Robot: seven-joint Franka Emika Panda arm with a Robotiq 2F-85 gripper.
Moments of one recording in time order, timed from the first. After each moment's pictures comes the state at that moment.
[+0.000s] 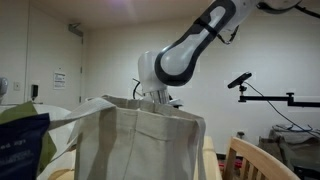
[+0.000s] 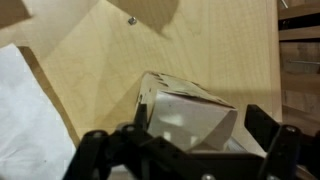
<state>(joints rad) 0.07 0.57 0.15 -1.88 -0.18 2.27 -1.28</state>
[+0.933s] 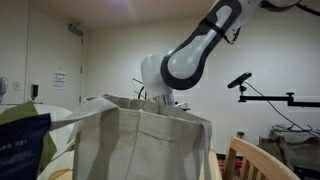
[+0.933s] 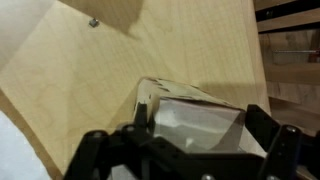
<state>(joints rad) 0.08 0.56 0.16 -1.95 -0.18 2.28 -1.18</state>
